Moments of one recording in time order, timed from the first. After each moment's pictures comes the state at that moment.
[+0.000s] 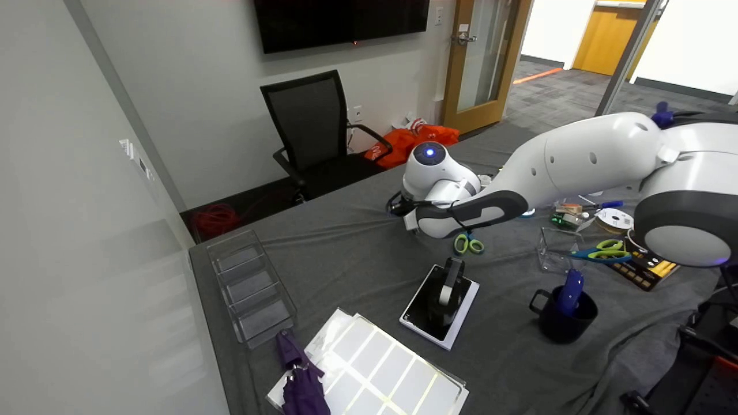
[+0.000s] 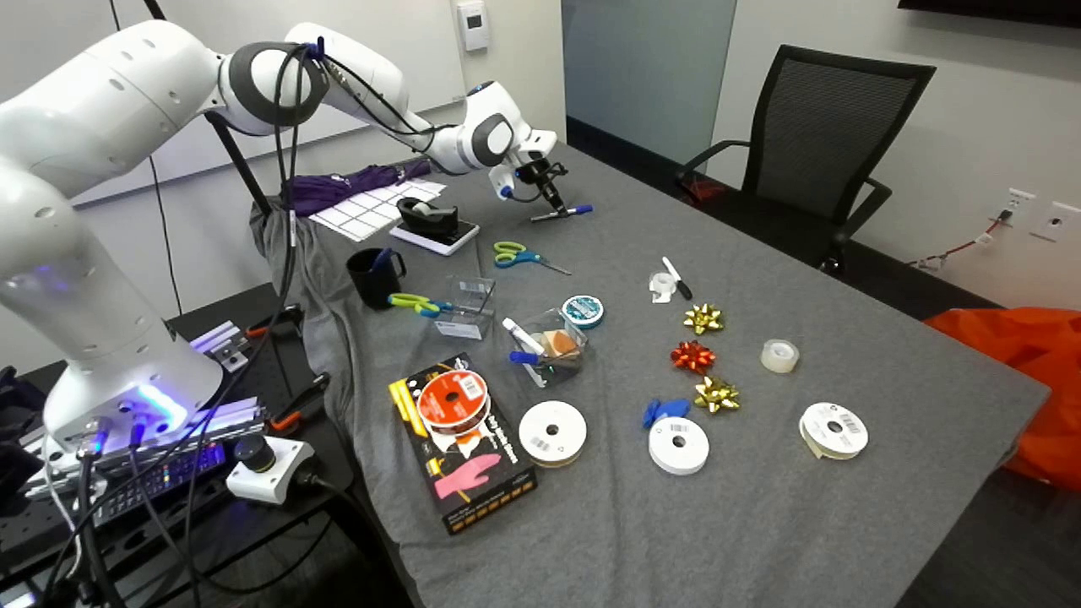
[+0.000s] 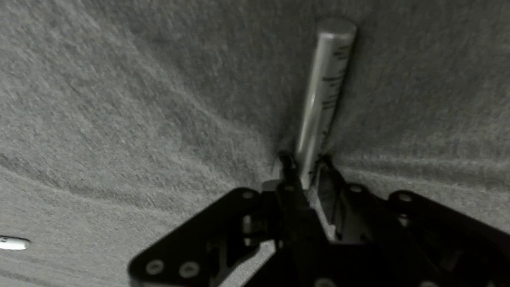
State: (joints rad) arm 0.38 1.24 -0.33 -1.07 -0.08 2.65 0.69
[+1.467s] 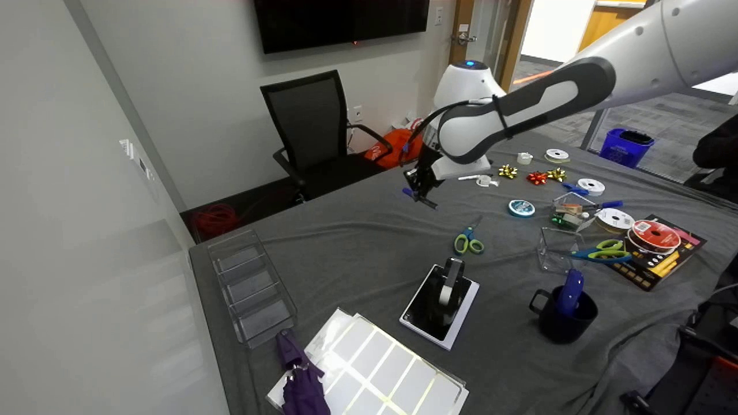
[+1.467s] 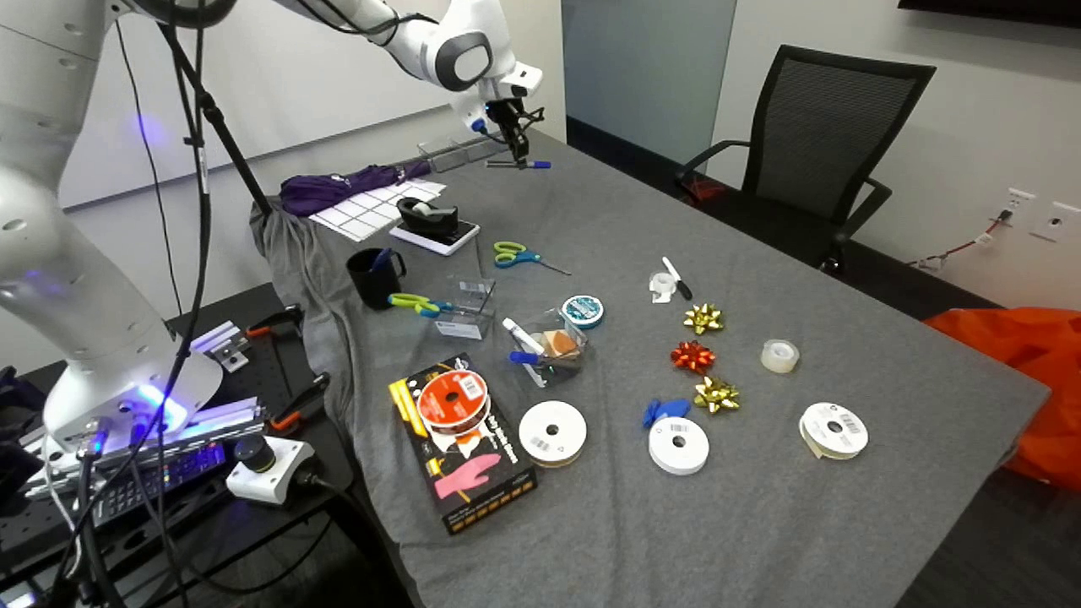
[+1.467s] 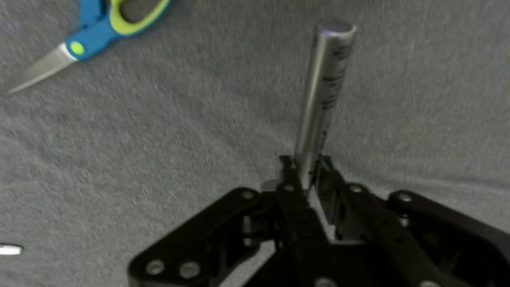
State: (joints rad) arm 0.18 0.71 0.00 -1.51 0.06 2.45 0.31
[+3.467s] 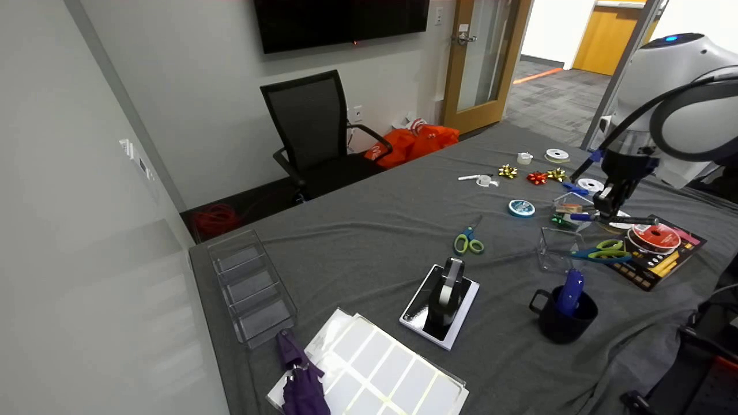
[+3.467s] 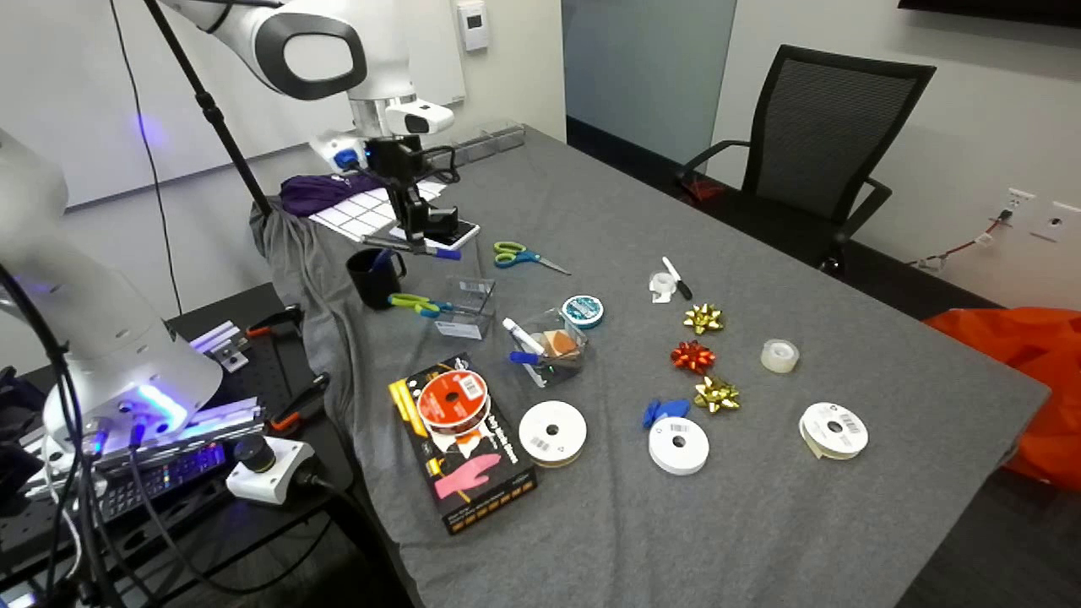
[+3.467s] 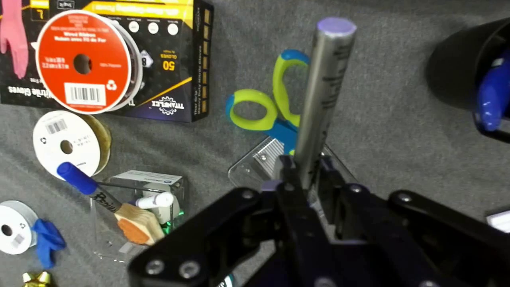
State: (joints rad) arm -0.08 -0.12 -0.08 -2.53 -0.24 2.33 0.03
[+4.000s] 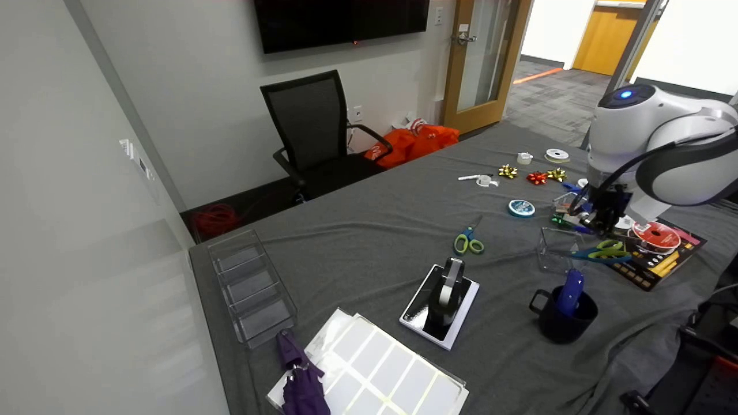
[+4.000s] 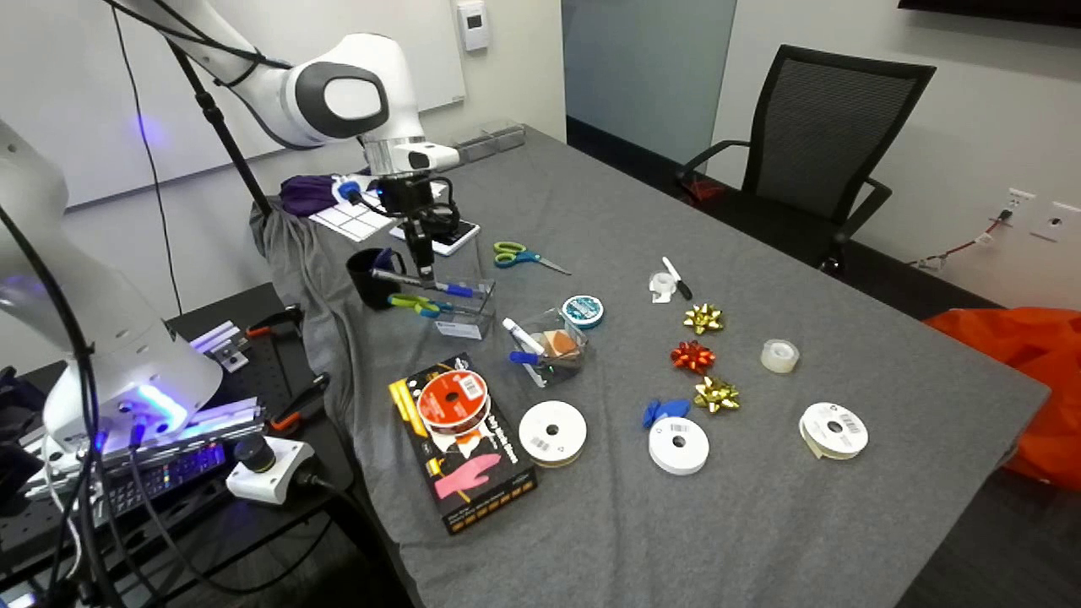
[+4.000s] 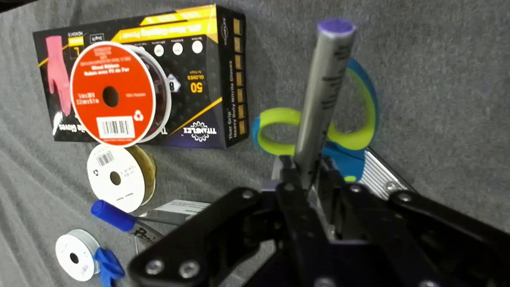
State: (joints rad) arm -0.07 0.04 -0.06 -2.53 -0.54 2.40 0.45
